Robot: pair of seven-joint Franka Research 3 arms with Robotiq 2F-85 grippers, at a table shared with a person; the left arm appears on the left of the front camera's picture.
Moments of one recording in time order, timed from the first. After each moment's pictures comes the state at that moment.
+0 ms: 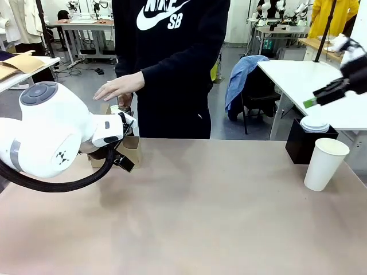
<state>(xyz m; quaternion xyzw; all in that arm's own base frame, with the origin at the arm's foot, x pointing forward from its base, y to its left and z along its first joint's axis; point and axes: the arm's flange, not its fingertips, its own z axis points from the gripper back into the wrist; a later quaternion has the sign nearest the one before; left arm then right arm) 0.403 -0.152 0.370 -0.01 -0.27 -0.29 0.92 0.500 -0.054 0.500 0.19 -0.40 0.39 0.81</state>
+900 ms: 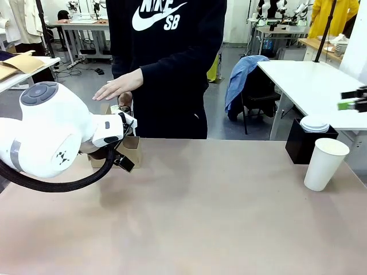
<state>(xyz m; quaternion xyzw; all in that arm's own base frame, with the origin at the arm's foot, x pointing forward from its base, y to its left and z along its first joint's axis) 0.403 -0.152 0.370 -0.01 -0.27 -0.29 0.92 0.489 -0.172 0.457 0.30 -0.50 0.38 0.72</state>
